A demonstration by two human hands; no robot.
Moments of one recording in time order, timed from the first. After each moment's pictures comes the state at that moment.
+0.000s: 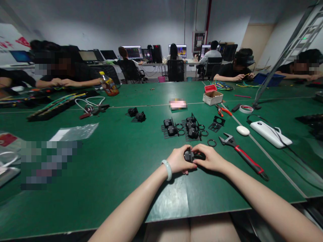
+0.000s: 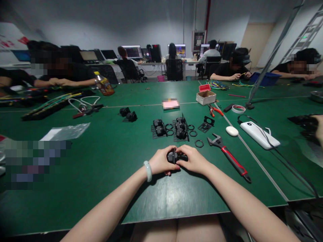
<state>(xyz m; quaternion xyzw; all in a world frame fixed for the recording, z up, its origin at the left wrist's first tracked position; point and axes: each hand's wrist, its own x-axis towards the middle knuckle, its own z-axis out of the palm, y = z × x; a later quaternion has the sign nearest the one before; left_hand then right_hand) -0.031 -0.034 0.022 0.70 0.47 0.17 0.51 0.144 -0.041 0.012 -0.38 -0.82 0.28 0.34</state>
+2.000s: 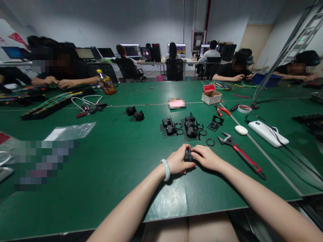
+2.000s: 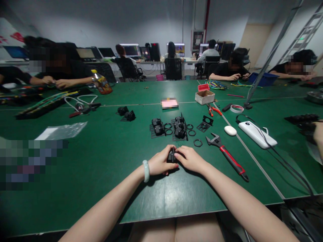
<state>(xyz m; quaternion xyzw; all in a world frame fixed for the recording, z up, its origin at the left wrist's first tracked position) -0.033 -0.035 0.027 0.78 0.43 0.13 0.43 0.140 -0.035 0.003 -0.41 -0.83 0.24 0.28</state>
